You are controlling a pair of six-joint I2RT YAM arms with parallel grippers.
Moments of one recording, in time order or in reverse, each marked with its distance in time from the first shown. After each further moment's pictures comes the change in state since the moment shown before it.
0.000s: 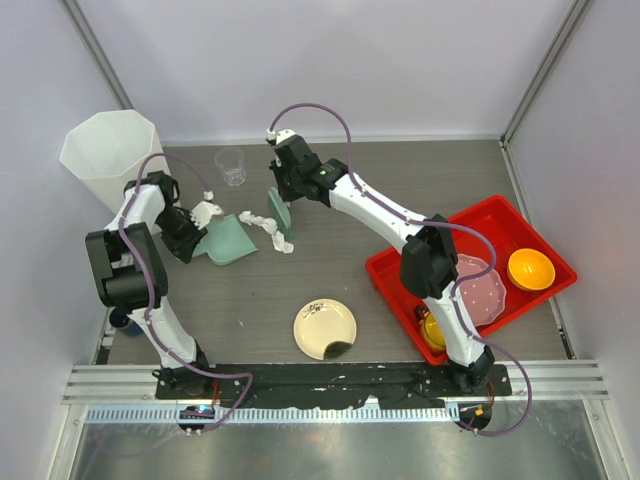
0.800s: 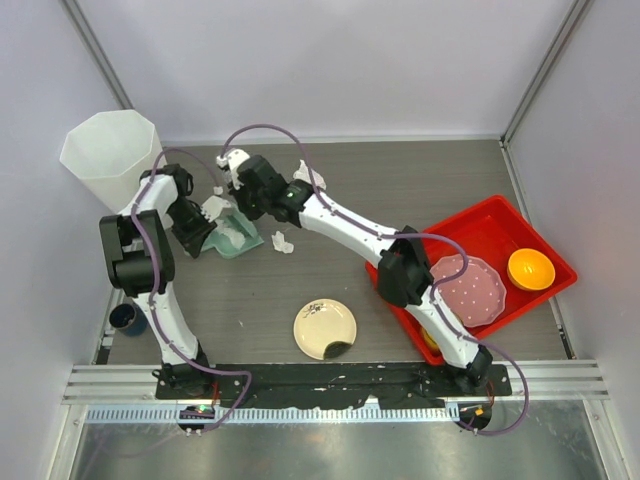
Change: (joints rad) left arm -0.071 0.156 0.154 -0.058 -0.048 -0.091; right arm 0.134 0.140 0.161 0.084 -0.044 -0.169
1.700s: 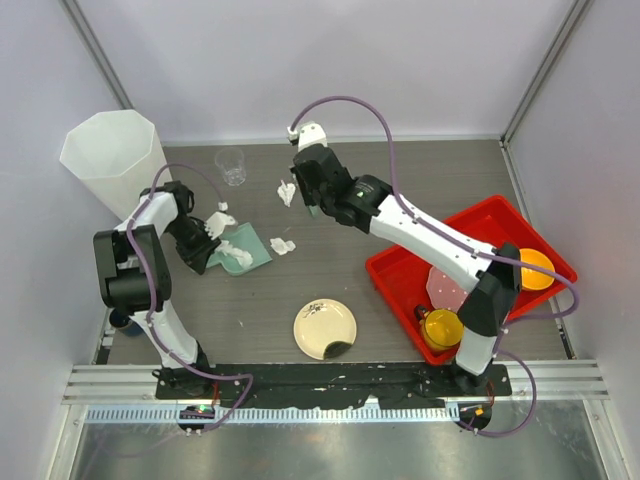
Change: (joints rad) left arm -0.004 -0.156 -0.238 0.070 0.096 0.055; right arm -0.018 -0.596 -0.492 -0.007 0.402 0.098
